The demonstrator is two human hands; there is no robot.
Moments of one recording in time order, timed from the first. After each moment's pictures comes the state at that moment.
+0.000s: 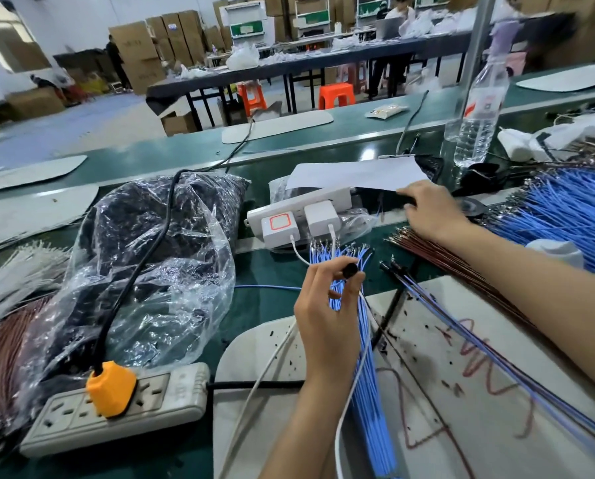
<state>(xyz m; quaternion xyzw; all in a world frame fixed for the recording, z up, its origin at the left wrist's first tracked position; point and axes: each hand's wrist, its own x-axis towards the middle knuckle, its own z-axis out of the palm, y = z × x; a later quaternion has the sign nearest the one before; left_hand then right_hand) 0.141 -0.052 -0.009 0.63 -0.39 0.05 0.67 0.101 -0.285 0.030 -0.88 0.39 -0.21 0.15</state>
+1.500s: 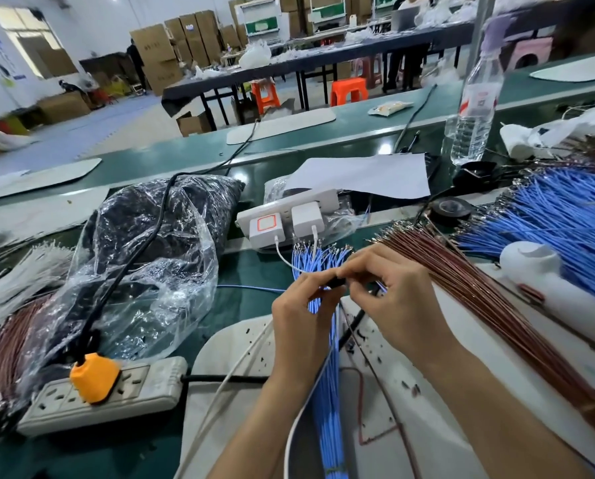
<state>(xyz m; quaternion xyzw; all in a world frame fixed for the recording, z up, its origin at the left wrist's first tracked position) 0.139 -0.054 -0.008 0.66 -0.44 0.00 0.60 0.041 -0.140 0.025 -0.82 0.14 -0.44 0.33</state>
